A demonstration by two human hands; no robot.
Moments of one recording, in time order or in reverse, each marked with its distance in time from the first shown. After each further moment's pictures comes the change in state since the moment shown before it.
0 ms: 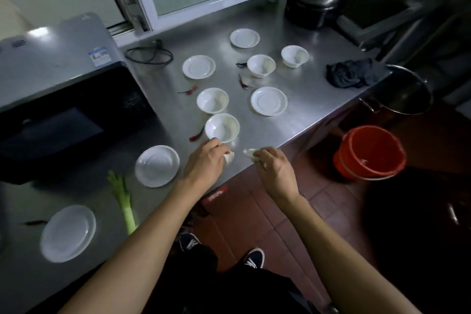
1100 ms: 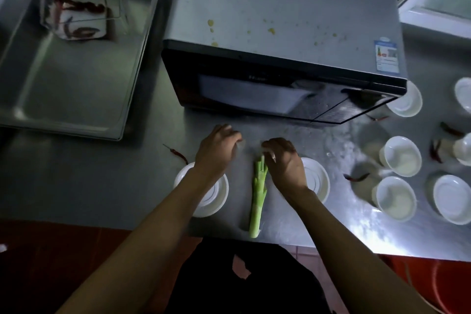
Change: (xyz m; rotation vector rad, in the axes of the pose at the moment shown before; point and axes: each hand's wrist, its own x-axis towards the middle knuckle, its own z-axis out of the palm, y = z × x) left_hand -0.147 -0.348 -0.109 -0.080 0.270 -0.612; right_hand 0.103 -0.271 0.310 -0.081 -0.585 -0.409
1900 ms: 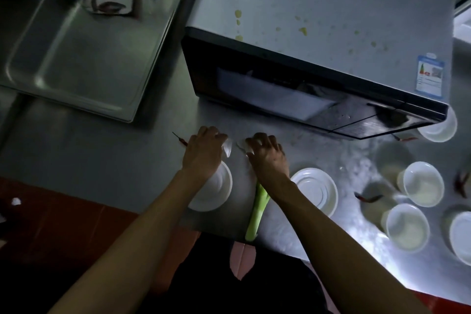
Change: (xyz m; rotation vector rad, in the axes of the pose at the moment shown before) left_hand -0.021 -0.037 0.000 0.289 -0.193 -0.296; right_hand 0.032 -0.030 0.038 -0.244 -0.297 -0.155
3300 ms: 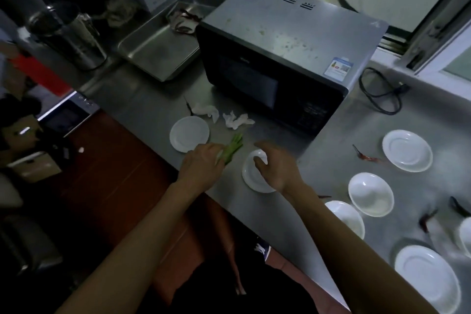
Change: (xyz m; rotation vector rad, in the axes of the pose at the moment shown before) left_hand -0.182 0.225 -0.006 -0.176 0.175 -0.396; right_hand -0.148 0.143 -0.102 0.311 -0.101 -0.369
